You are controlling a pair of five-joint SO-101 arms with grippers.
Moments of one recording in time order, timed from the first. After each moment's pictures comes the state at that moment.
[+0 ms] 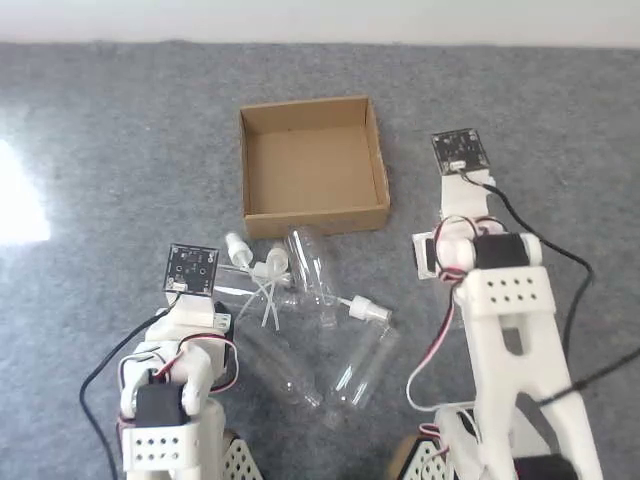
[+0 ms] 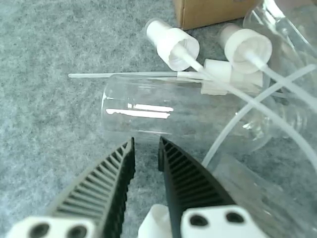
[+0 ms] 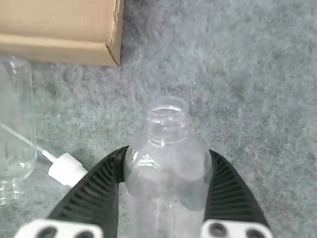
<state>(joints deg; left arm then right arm) -8.7 -103.3 96.7 72.0 -4.0 -8.8 -33.2 40.8 64.2 3.2</state>
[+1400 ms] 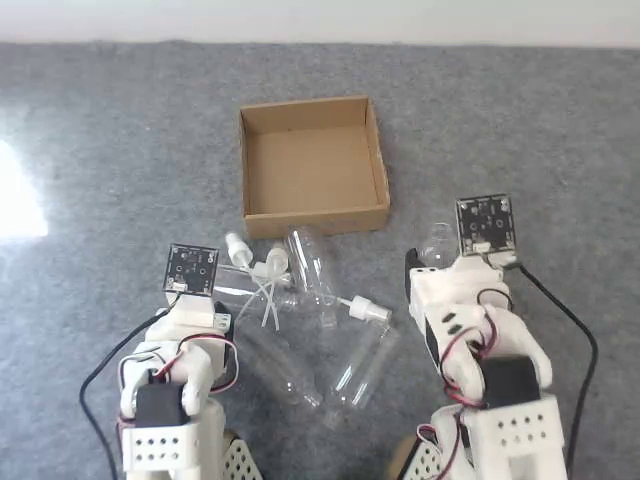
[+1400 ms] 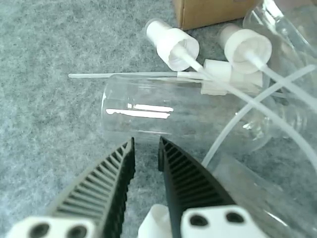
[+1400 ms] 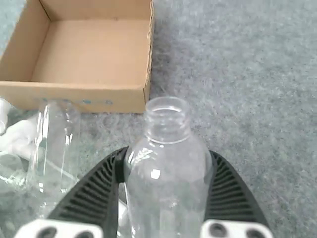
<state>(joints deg) -8.7 -103.3 96.7 72.0 -4.0 -13.7 -77.6 66.7 57.3 -4.8</state>
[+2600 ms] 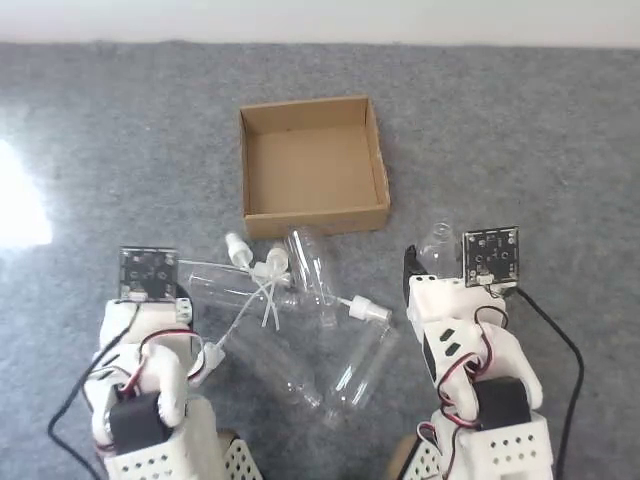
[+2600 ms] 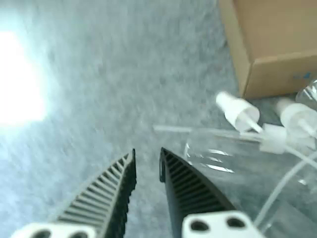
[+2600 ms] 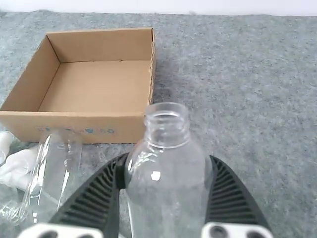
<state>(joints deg) -21.5 -103.3 84.1 72.4 -11.7 -13.8 -91.0 80.1 49.1 -5.3</state>
